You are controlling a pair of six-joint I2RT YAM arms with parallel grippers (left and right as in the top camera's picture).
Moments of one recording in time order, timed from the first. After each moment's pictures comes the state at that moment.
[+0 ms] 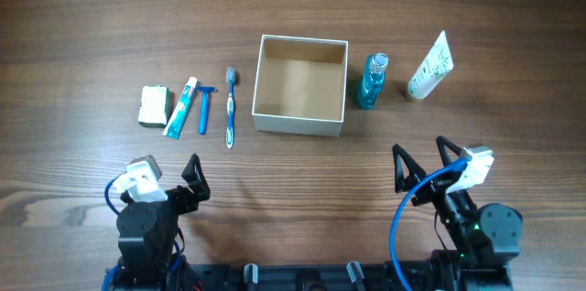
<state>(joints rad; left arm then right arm) -0.01 0.01 0.17 -0.59 -0.03 -0.38 -0.02 0.02 0.19 -0.31 -0.36 0.33</state>
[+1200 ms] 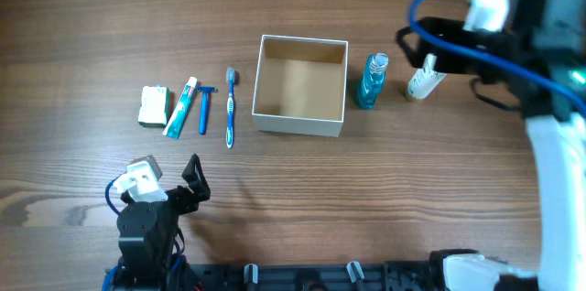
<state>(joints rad) -0.01 0.01 0.17 -0.59 -0.03 -0.38 0.07 1.44 1.68 -1.12 -0.33 0.17</state>
